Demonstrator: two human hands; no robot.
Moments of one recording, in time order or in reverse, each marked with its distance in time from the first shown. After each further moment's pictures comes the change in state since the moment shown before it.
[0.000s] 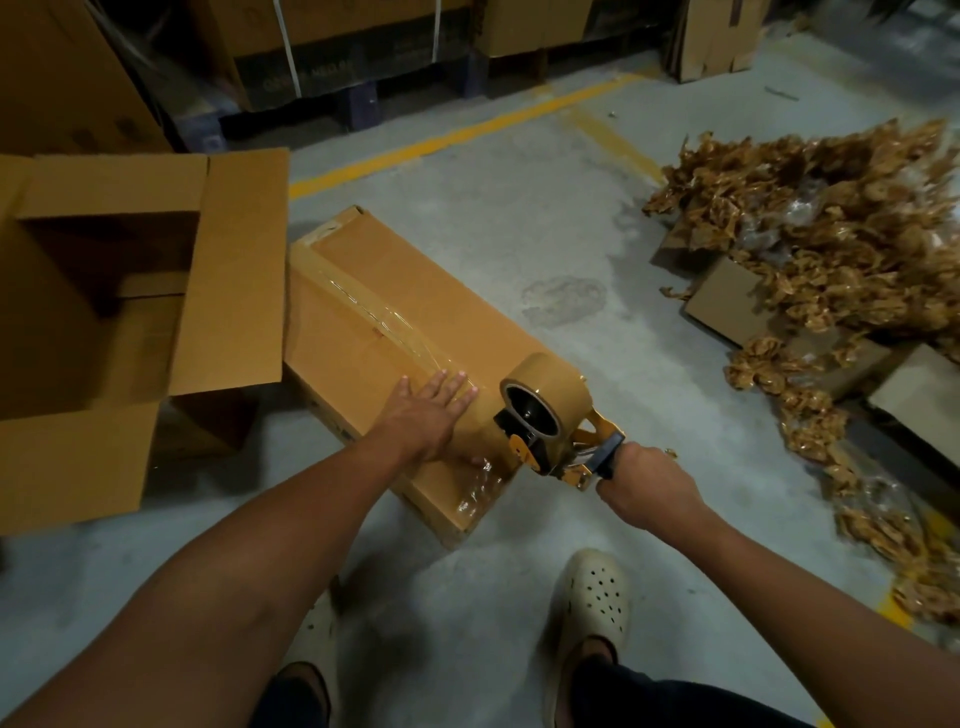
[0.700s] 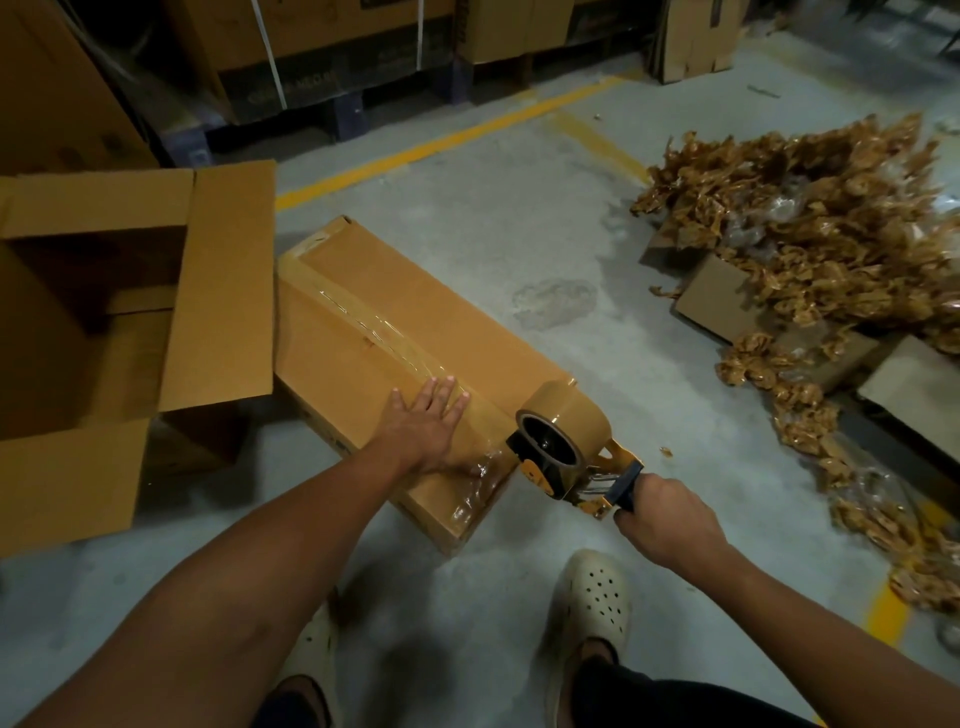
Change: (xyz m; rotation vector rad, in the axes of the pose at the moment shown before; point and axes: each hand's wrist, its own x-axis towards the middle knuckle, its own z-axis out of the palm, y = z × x) left_hand -0.003 0.011 -0.003 -0.026 -0.059 -0.024; right_hand -0.029 0.027 0.007 0.012 -0.009 0.046
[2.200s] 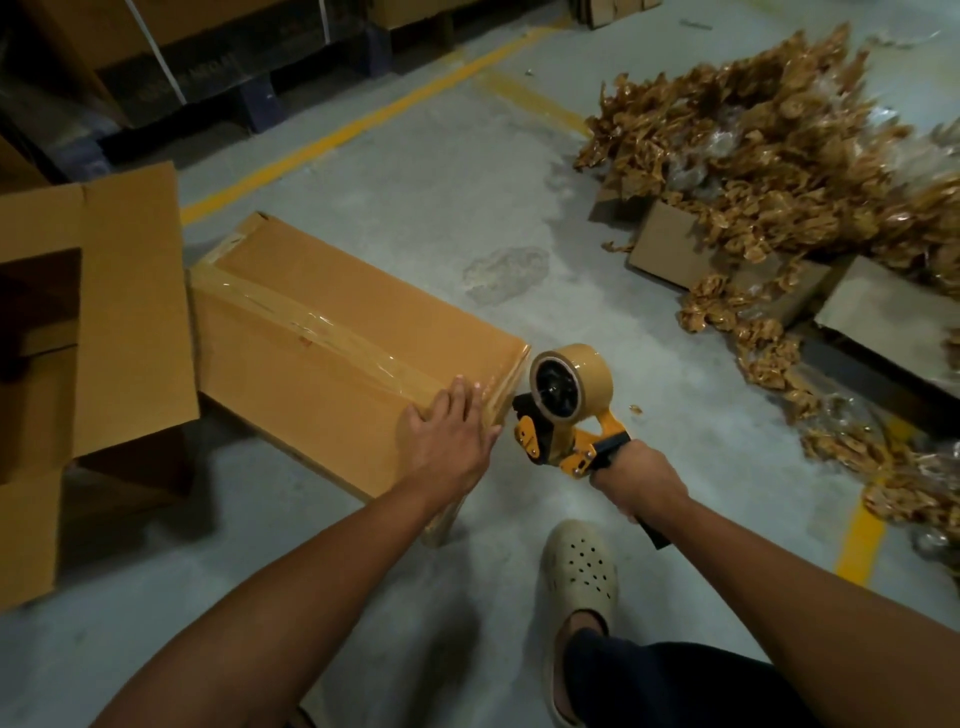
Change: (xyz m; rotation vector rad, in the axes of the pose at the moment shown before) left_hand 0.006 0.109 0.001 -0.120 0.371 -0.051; right_hand 0.036 0.033 0.028 0.465 -0.123 0.350
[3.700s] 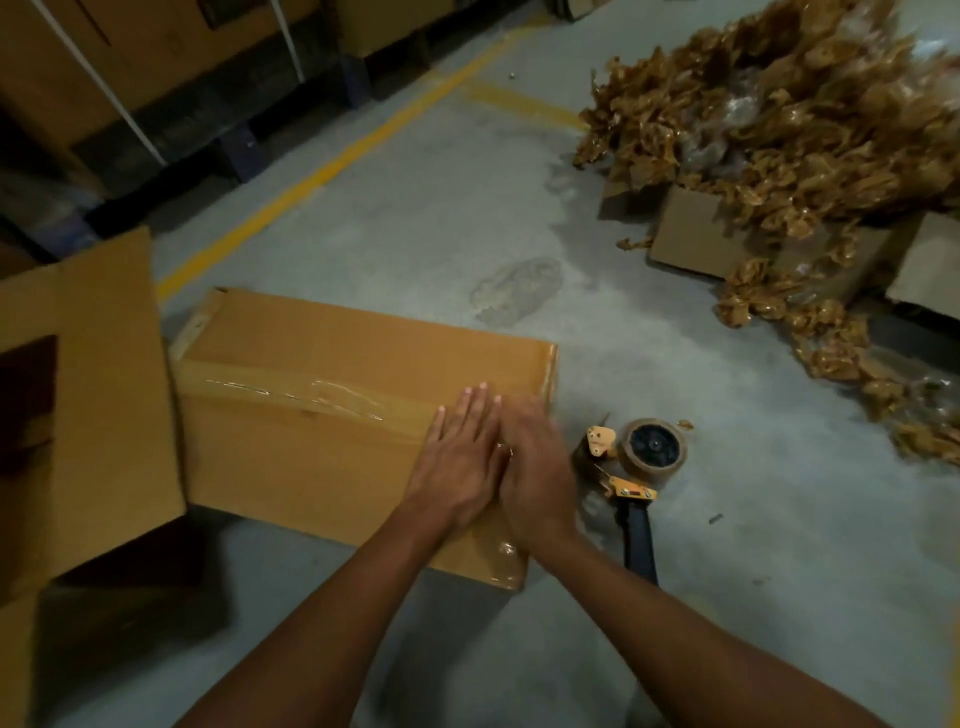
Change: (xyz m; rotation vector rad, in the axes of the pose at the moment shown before) left_hand 0.055 -0.043 0.010 -0.073 0.002 0.233; right_hand 0.051 -0.118 0.115 0.400 0.517 -0.660
